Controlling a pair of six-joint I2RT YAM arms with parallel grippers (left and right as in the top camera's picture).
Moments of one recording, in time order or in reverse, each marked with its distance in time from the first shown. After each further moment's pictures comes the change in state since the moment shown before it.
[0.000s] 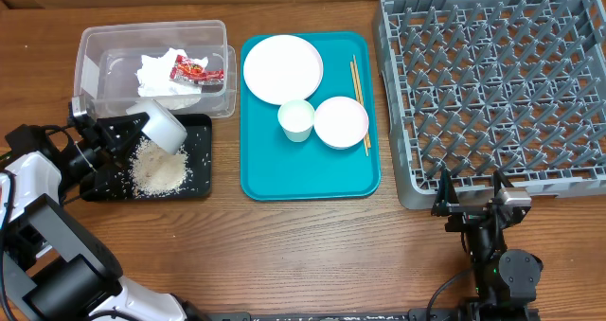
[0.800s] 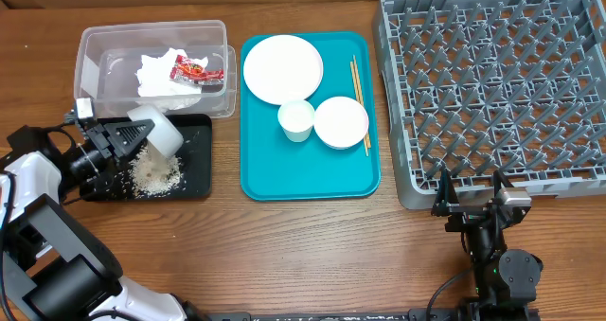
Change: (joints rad) left arm 0.000 0.000 0.000 -0.036 -0.125 0.233; right arm 0.000 0.000 0.000 0.000 0.000 0.000
